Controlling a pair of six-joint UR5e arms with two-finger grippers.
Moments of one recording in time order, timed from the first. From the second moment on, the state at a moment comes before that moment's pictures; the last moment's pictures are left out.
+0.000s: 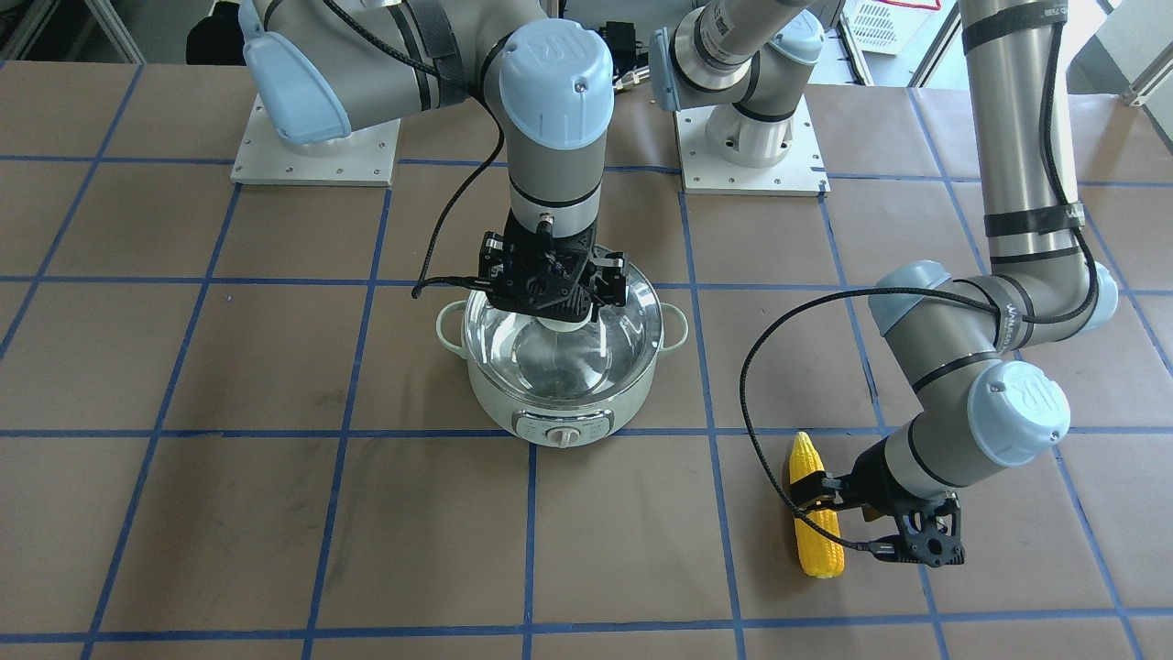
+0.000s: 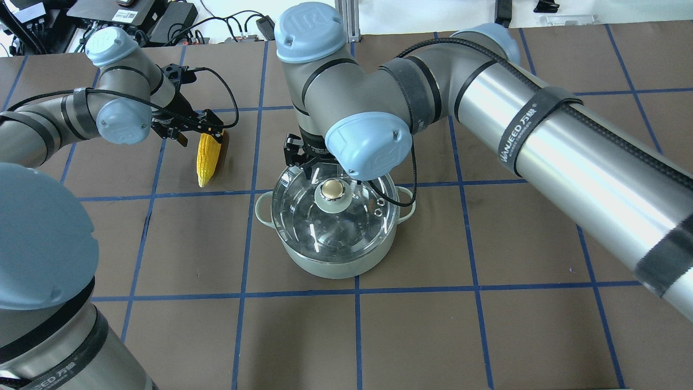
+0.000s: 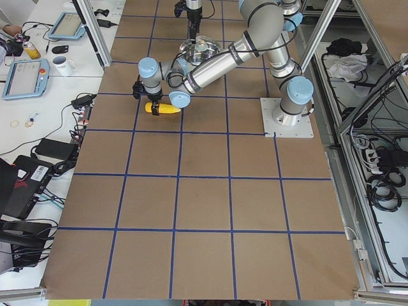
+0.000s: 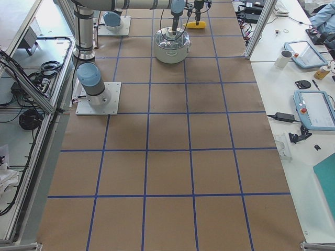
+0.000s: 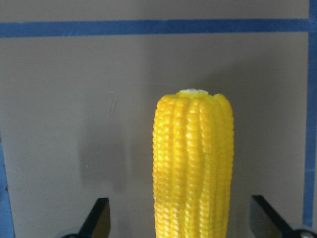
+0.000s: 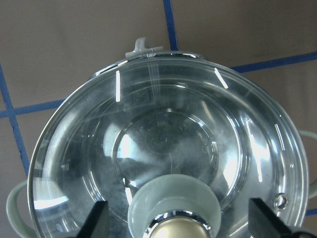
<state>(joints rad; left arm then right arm) -1.35 -2.15 -1.59 -0.98 1.45 0.26 2.04 -1.23 1.49 -1.80 -1.56 0.65</state>
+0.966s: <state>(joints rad) -1.35 -2.16 -1.59 -0.99 1.41 0.22 2.07 -1.22 1.53 -1.79 -1.56 0.63</state>
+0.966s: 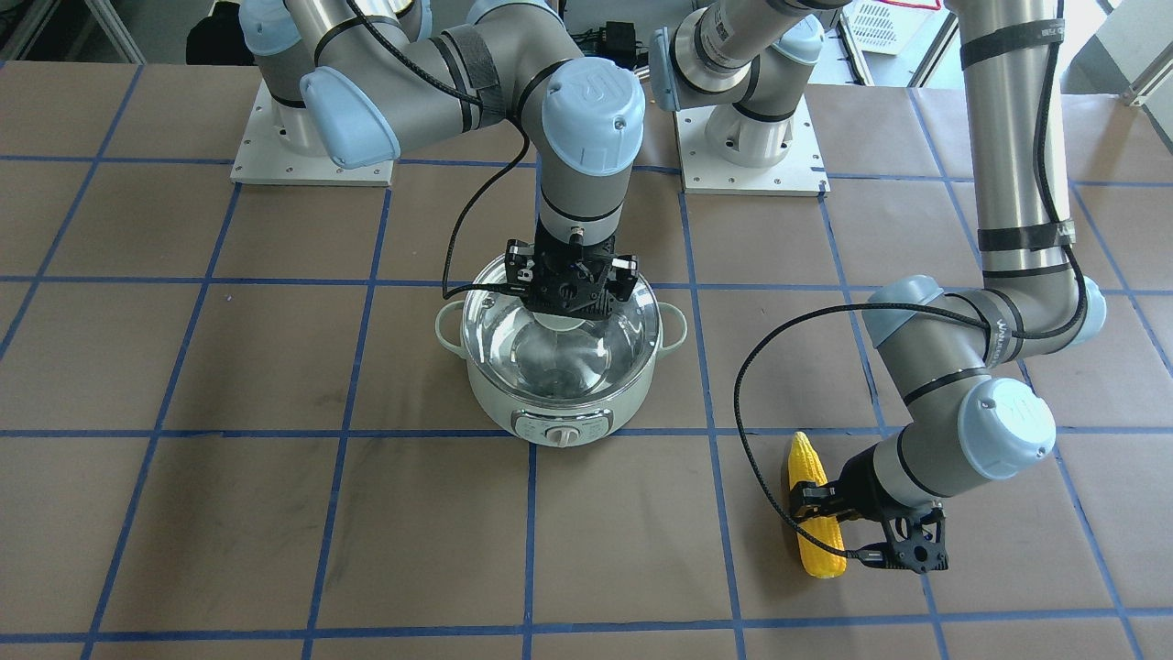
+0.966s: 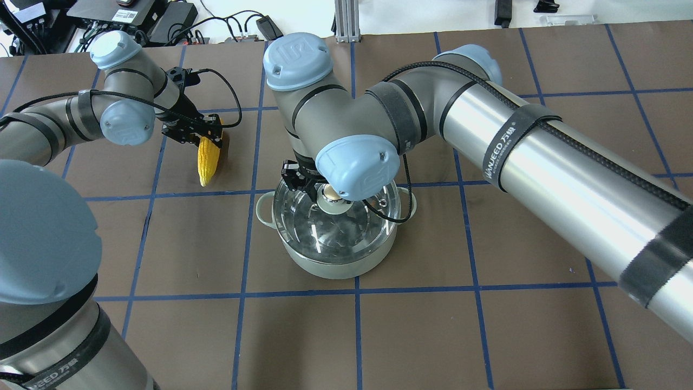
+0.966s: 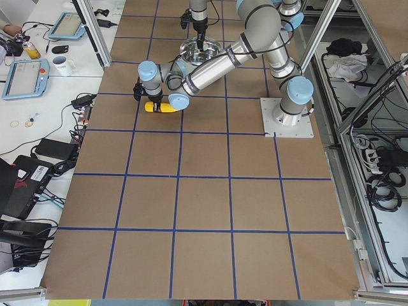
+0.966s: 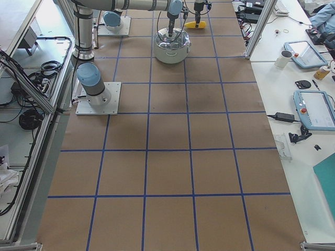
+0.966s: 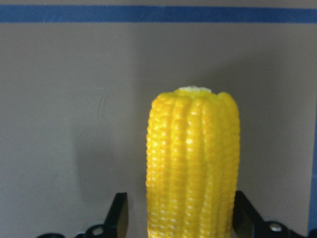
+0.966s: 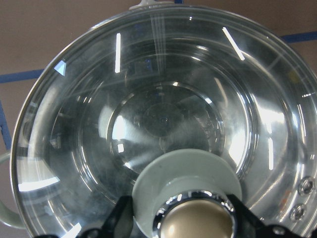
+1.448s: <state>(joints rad) -1.37 -2.06 -1.58 -1.12 1.45 0.19 2.07 -1.23 1.53 -1.80 -1.56 0.63</state>
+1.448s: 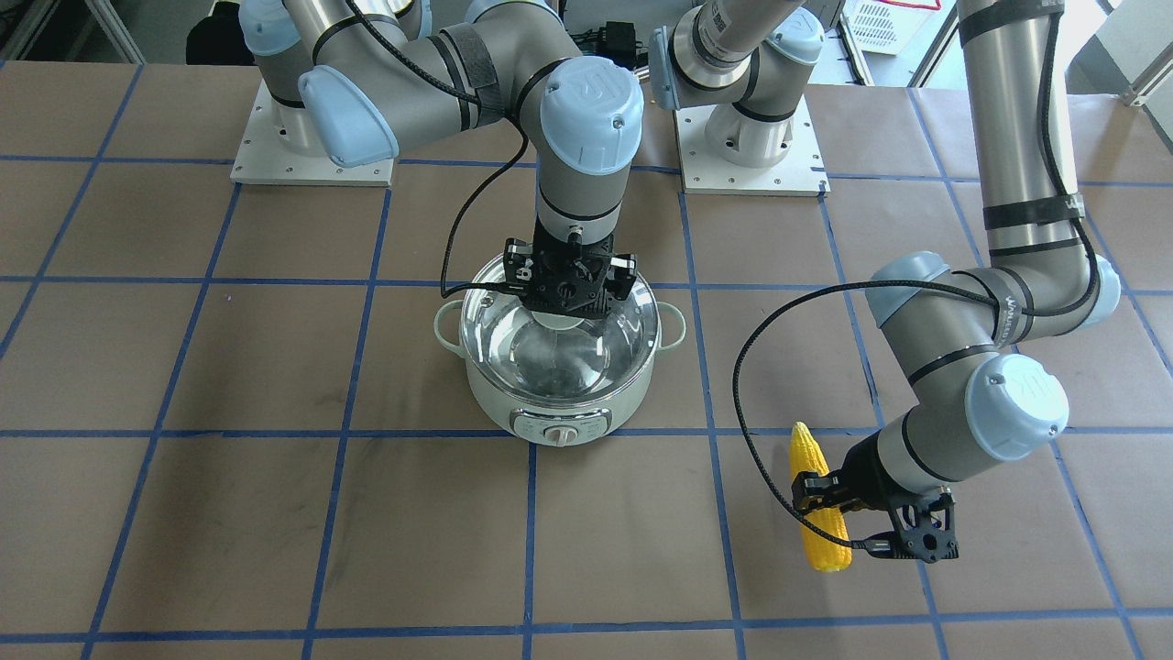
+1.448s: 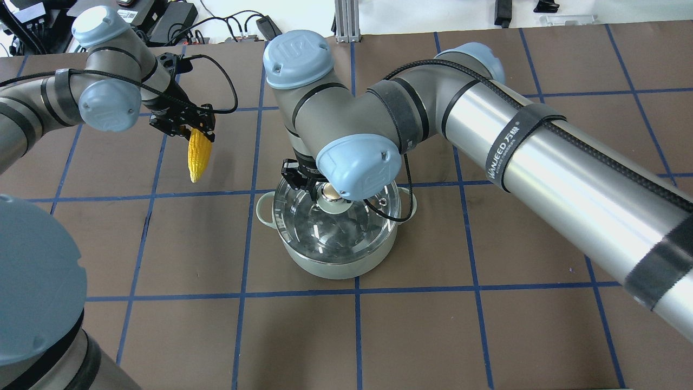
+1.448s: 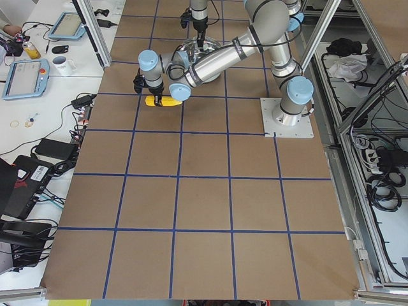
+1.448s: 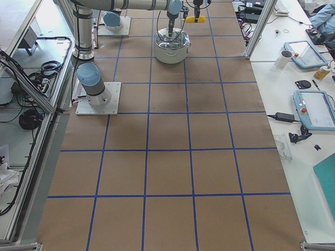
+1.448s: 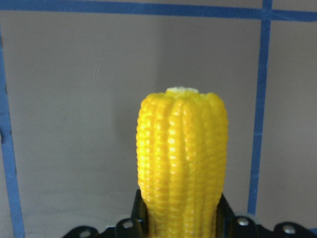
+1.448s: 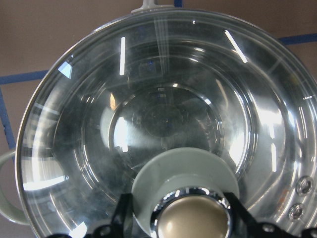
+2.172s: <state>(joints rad) -1.38 -1.84 -1.58 -1.34 1.47 0.16 2.07 -1.23 1.53 -1.80 -1.56 0.63</state>
